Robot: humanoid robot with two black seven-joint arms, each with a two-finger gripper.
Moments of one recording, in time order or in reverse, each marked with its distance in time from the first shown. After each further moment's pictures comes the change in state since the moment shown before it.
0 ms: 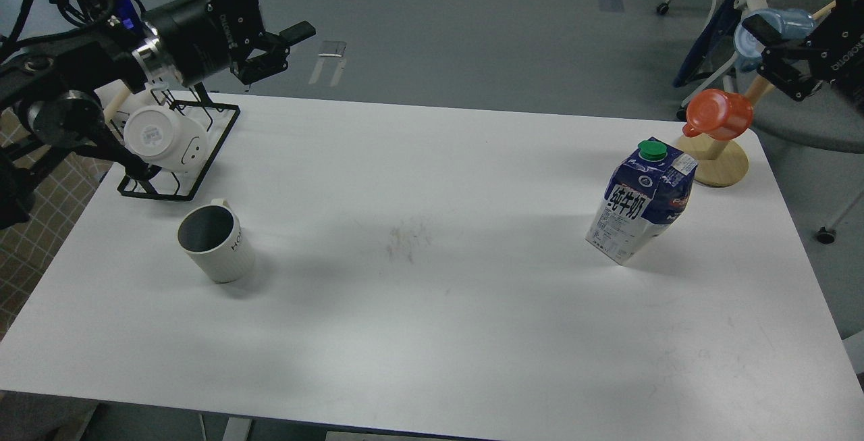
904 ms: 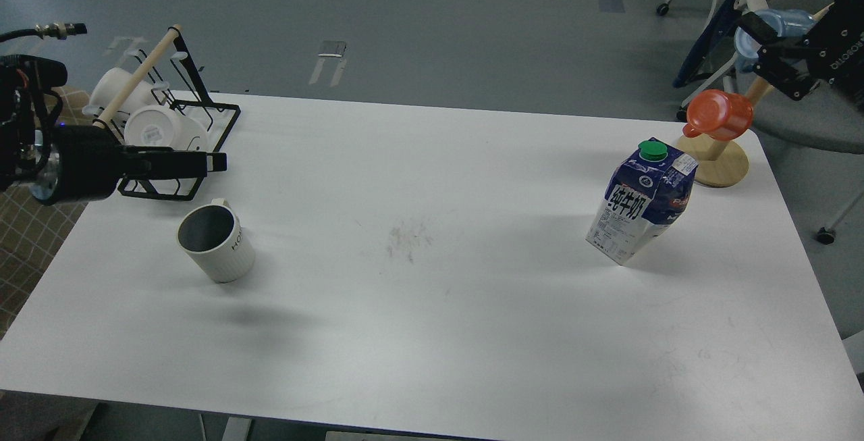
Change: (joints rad) left arm 0.161 0.447 0.112 -0.352 0.958 0.000 -0.007; right arm -0.007 -0.030 0.008 0.064 -0.002 0.000 0.001
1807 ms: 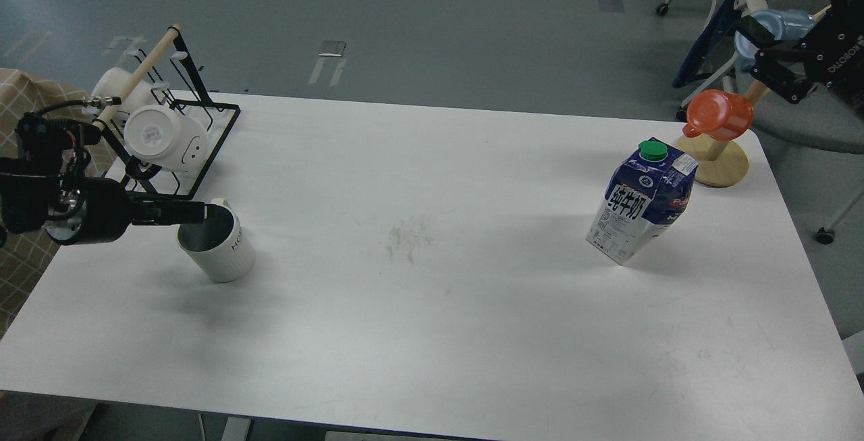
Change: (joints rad) left arm 0.052 -0.164 0.095 0.226 0.046 0.000 -0.001; right arm -0.013 -0.004 0.000 0.016 0.000 -0.002 0.001
